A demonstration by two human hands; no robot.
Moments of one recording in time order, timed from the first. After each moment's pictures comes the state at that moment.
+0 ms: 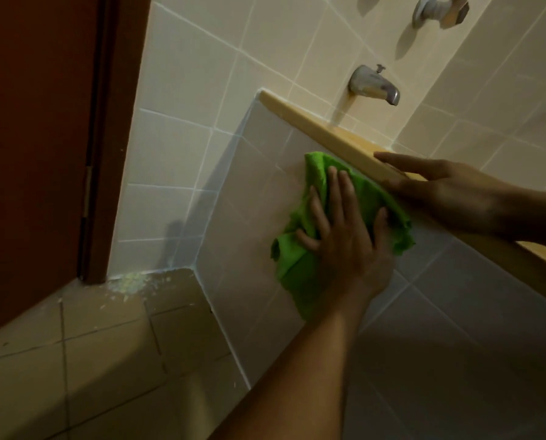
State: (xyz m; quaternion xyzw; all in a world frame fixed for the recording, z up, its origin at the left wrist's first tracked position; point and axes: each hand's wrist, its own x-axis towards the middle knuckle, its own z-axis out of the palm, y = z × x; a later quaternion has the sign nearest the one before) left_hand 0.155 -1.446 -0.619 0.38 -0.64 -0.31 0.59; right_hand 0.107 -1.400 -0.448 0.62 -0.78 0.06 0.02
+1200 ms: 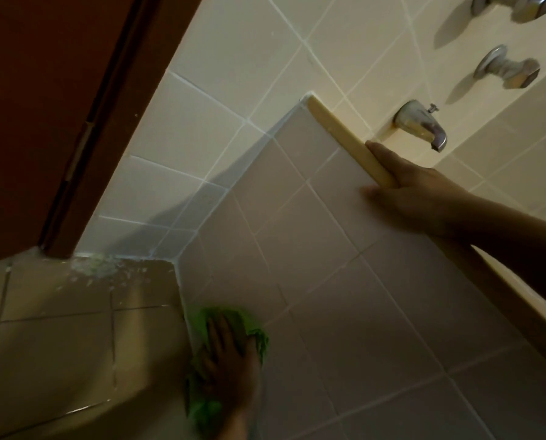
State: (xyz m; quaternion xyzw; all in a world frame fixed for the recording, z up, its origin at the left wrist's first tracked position) left_hand 0.100 -1.478 -0.910 0.66 -0.51 -0.45 0.33; right_hand 0.138 -1.531 -0.455 0.61 -0.78 -0.06 0.12
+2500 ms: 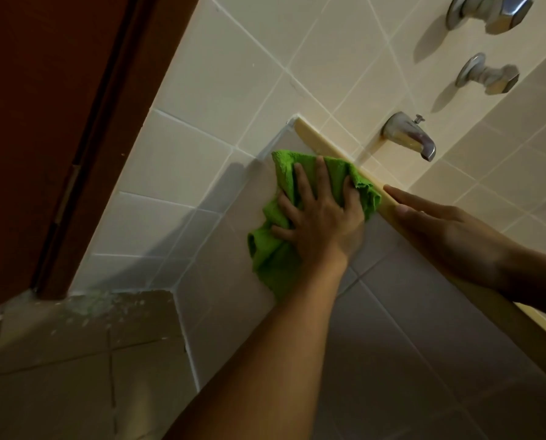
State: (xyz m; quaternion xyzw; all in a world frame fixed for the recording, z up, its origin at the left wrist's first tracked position) left_hand 0.175 -1.596 -0.571 0.44 -0.55 -0.48 0.52; right_hand 0.111 -1.490 -0.449 0.62 -0.78 0.07 0.01
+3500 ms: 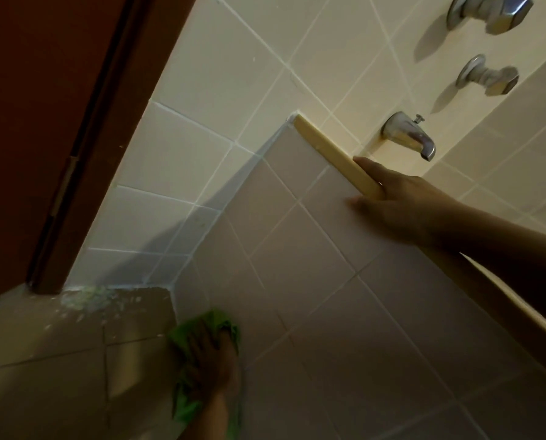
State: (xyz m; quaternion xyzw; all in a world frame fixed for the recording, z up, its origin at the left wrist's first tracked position) left_hand 0.145 -1.555 -0.892 0.61 -0.51 -0.50 0.34; right_hand 0.134 -1.544 -0.454 0.62 -0.77 -0.07 0.15
